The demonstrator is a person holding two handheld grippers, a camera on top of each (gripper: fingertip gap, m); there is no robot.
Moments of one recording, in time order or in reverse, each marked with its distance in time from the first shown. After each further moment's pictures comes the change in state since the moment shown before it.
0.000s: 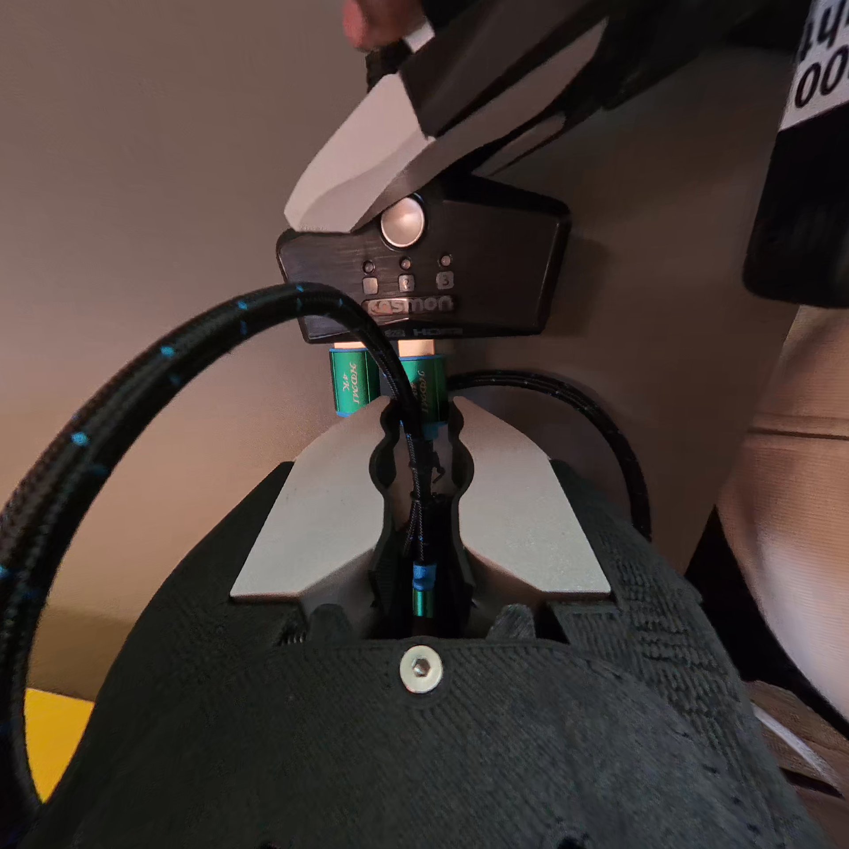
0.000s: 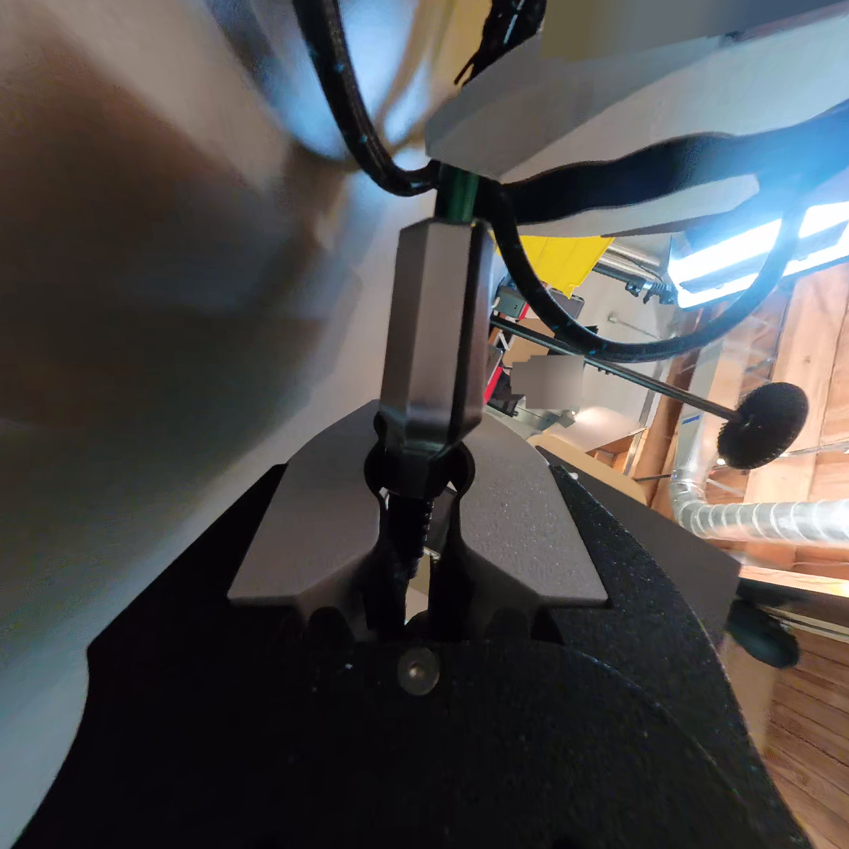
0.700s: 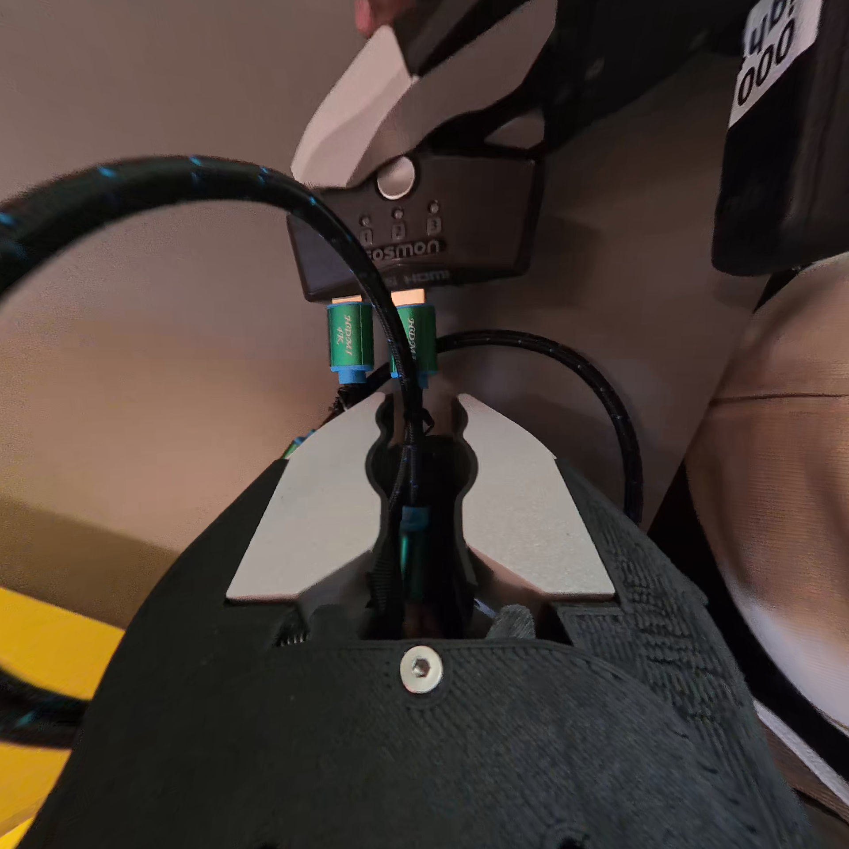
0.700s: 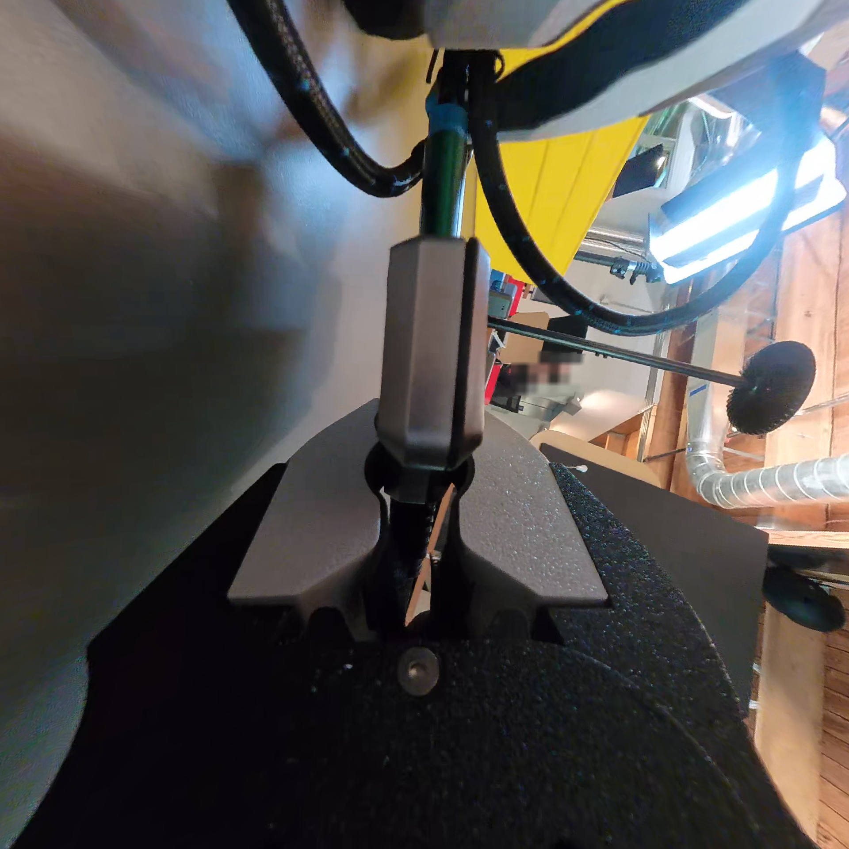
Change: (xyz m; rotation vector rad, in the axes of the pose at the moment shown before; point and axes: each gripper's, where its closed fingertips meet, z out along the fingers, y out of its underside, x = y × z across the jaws) left arm 0.010 0.022 -0.022 0.073 -0.056 -0.070; right arm 0.007 -0.011 0.003 0.019 0.059 0.123
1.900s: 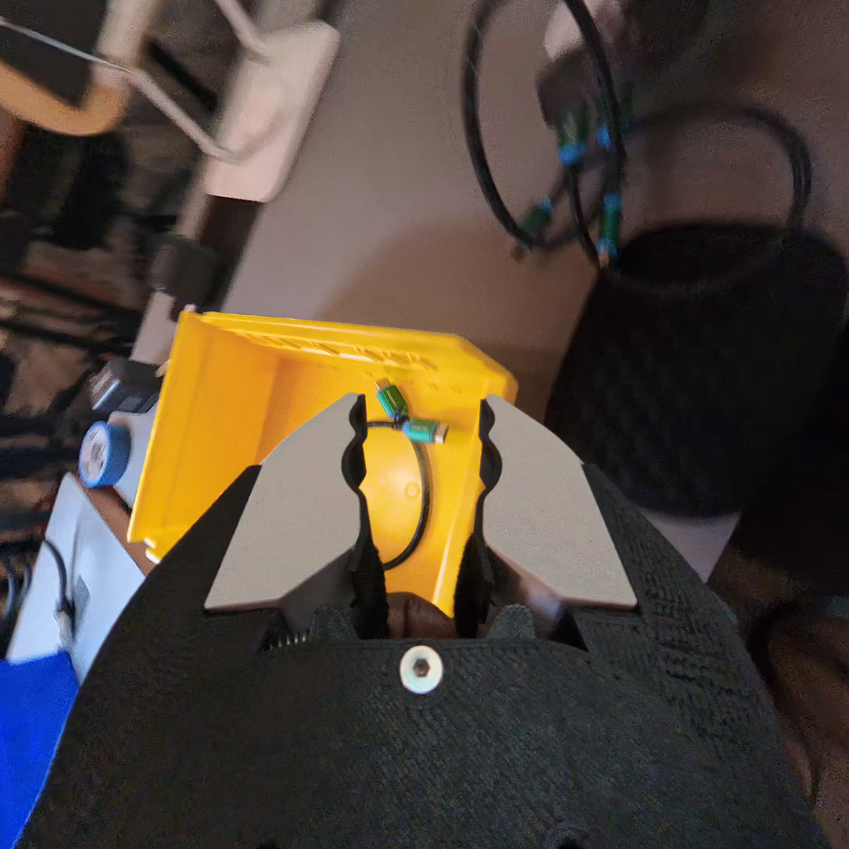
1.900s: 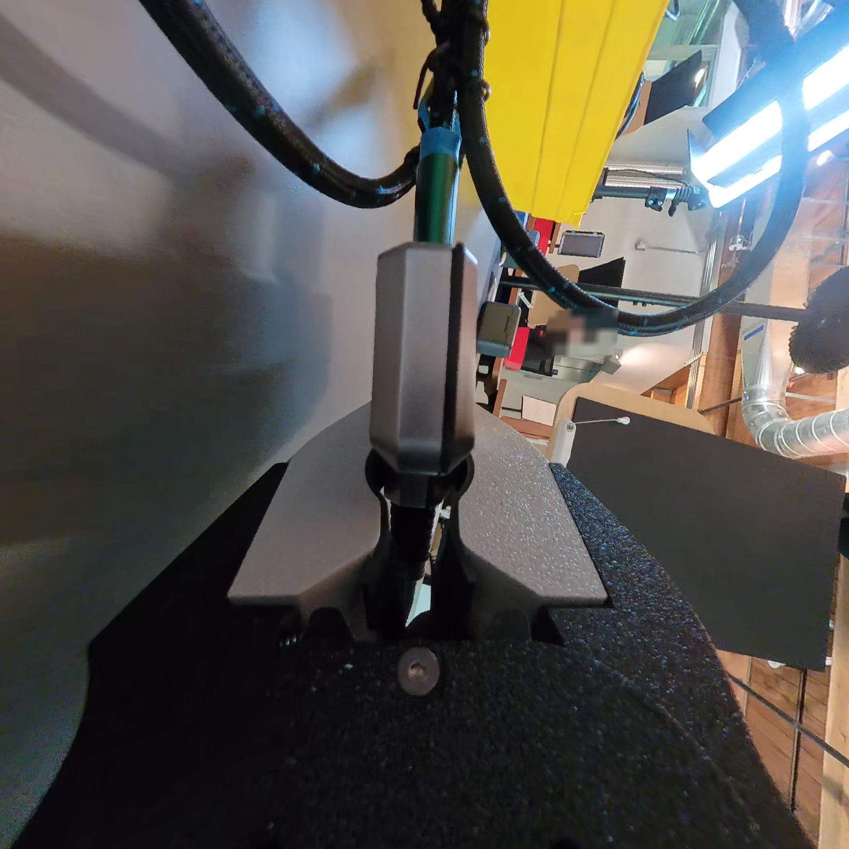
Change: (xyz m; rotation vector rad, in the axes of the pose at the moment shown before) left arm -0.110 0.049 -0.176 0.031 -0.300 0.330; right arm 0.000 0.025 -0.009 -0.066 -0.031 0.124
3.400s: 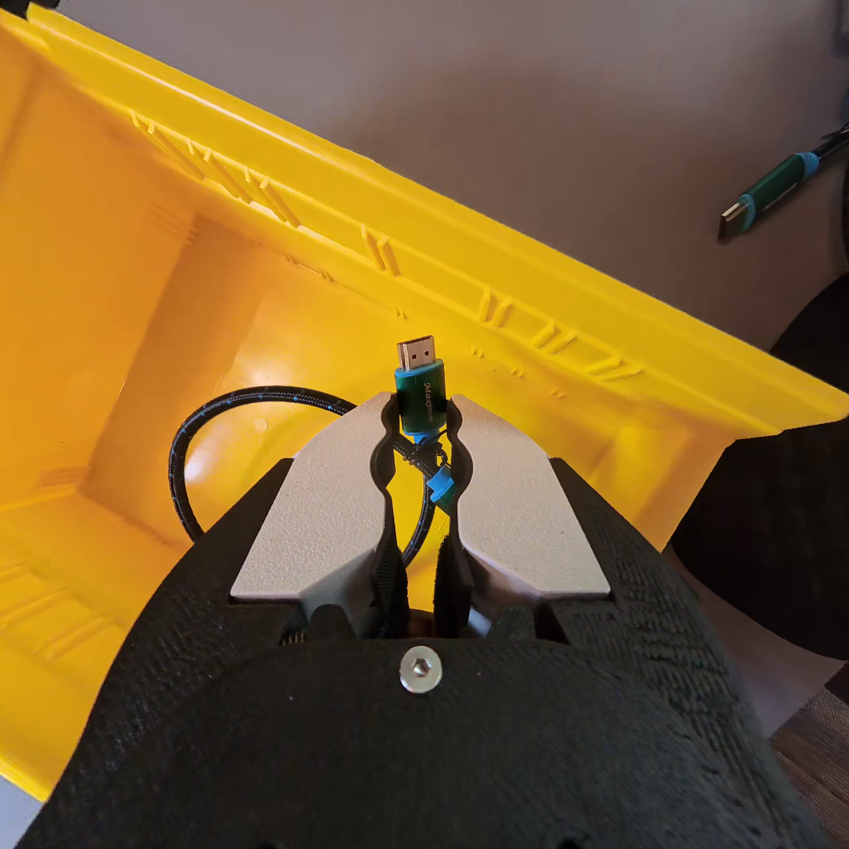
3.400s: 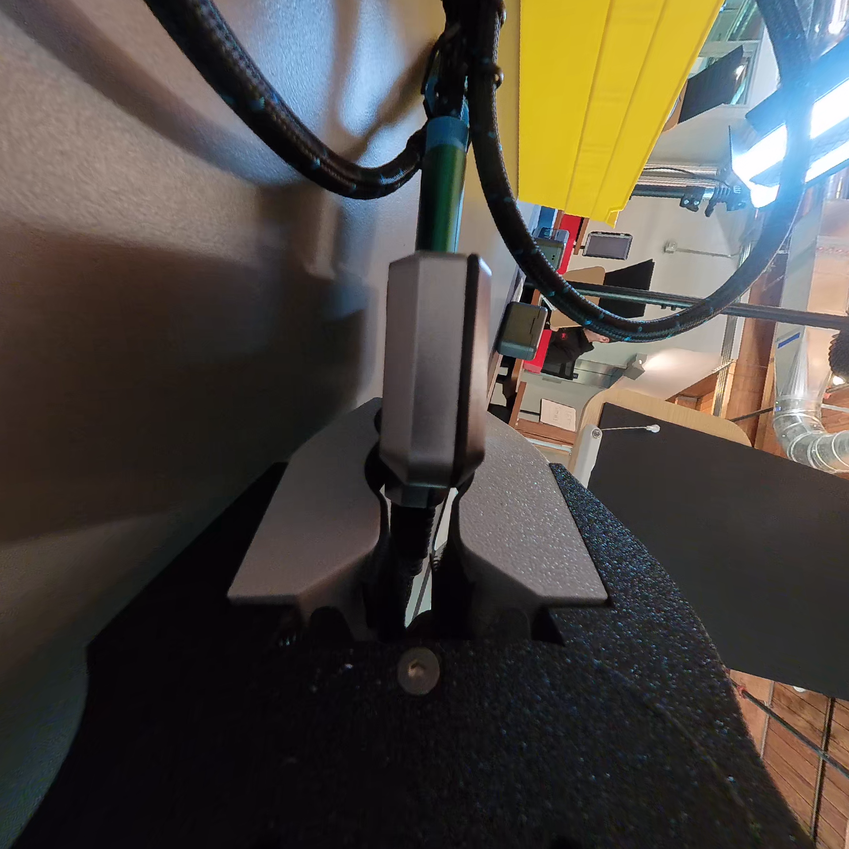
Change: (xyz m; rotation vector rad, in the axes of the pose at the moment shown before) left arm -0.050 0.068 0.106 -0.197 0.156 -0.431; right arm -0.015 0.006 0.011 -0.001 -0.054 -0.004
